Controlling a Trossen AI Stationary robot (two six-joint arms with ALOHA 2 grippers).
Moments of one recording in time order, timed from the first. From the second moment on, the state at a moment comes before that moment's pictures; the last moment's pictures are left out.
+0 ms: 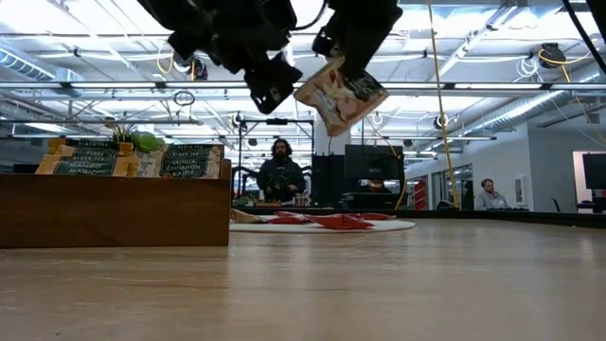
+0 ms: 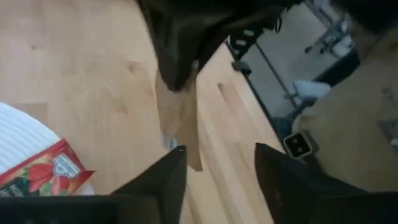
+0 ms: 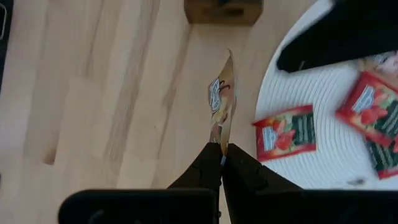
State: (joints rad) left arm 0.09 1.59 1.04 -0.08 0.68 -0.06; right arm 0.13 1.94 1.86 -1.21 -0.10 -0.12
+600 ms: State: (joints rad) left arm 0.00 1.58 1.04 -0.05 0.47 0.03; right arm 0.14 1.94 1.86 -1.06 -0.10 -0.18
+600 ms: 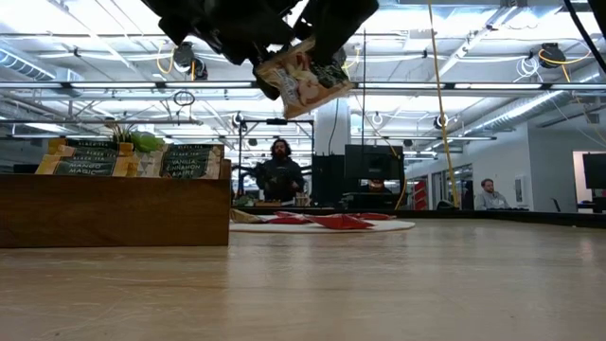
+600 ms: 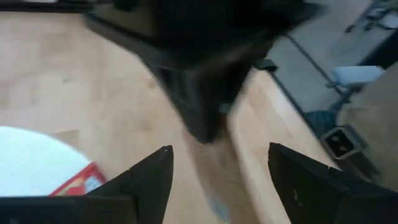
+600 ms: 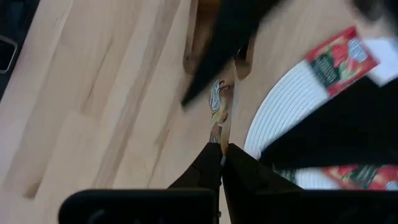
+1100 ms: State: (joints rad) left arm 0.01 1.58 1.04 -0.05 0.39 0.03; right arm 0.14 1.94 1.86 -1.05 -0.10 -0.18
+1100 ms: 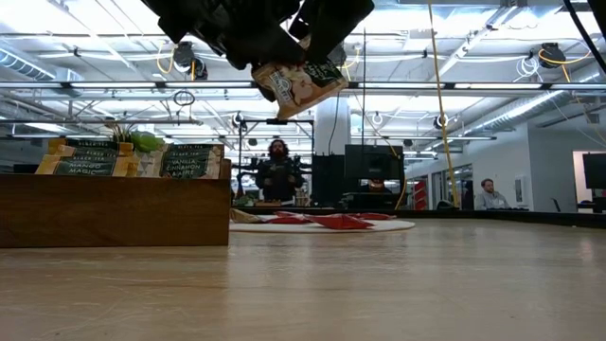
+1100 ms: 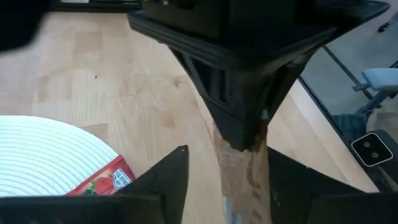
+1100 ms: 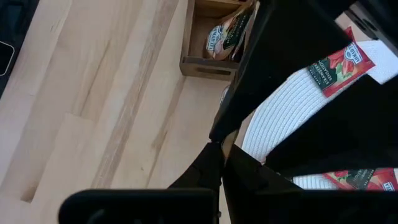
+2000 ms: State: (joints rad) left arm -0.24 0.95 0.18 0.82 -0.06 -0.08; right arm 0.14 1.92 1.81 -1.22 0.18 0.04
